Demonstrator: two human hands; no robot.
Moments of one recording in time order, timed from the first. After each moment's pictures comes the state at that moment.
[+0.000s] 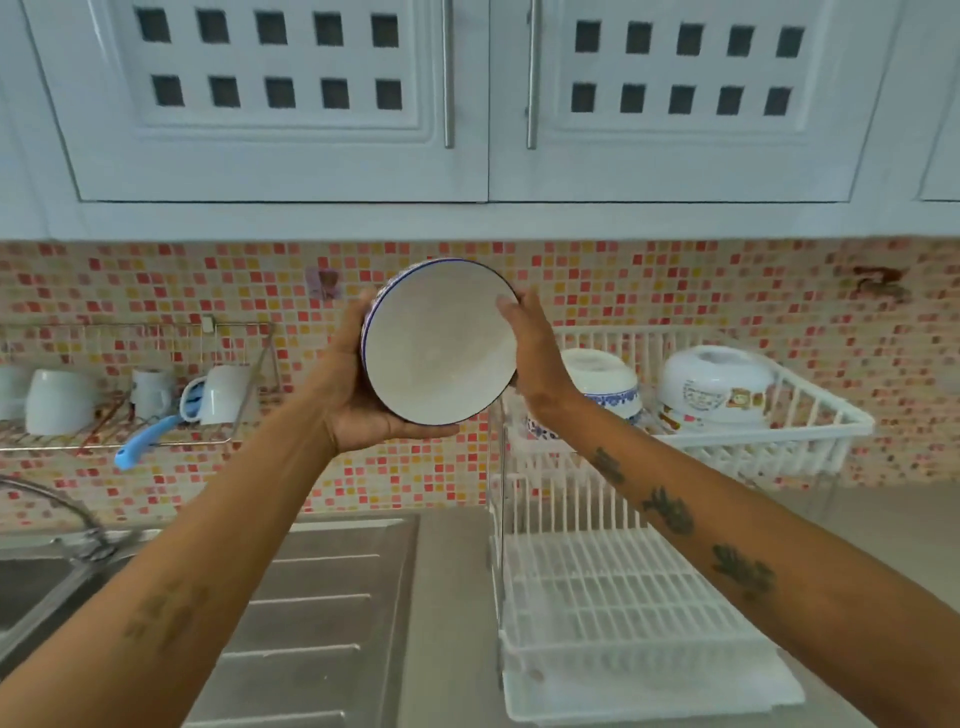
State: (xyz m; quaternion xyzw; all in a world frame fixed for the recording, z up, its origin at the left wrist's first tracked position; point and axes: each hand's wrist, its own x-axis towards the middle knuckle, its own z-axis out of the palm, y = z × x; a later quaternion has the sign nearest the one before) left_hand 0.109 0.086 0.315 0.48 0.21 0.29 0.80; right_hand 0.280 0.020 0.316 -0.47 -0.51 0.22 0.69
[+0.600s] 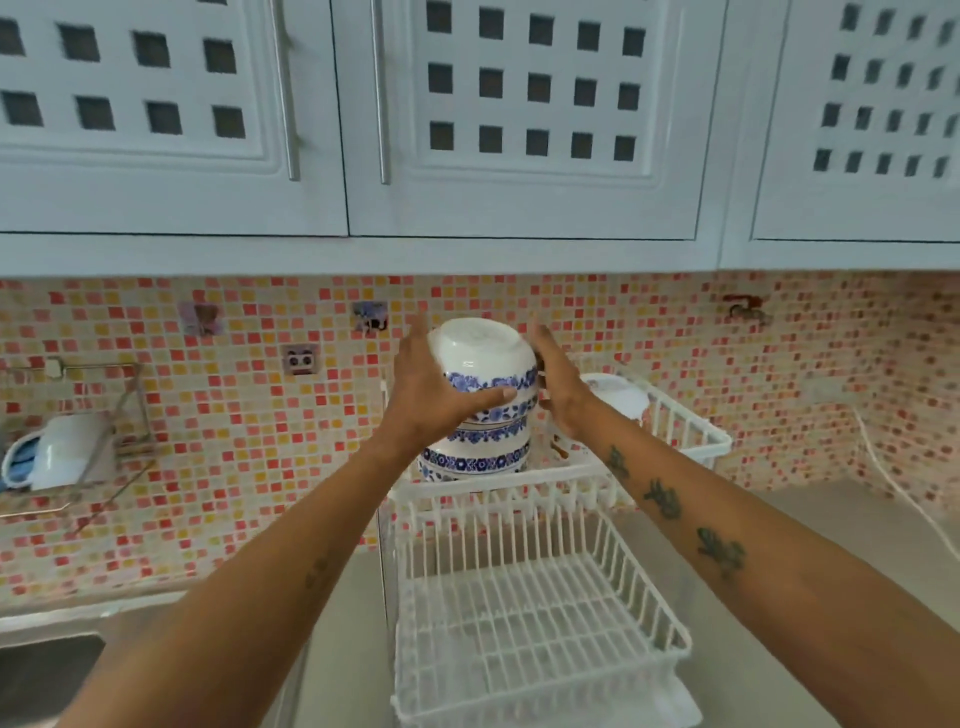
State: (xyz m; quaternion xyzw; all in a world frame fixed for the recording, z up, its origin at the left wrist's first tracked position) left_hand 0.302 0.060 0.299 0.80 0.24 0.47 0.27; right_hand 0.437 -0.034 0.320 -0.61 -0.39 0.24 0.65
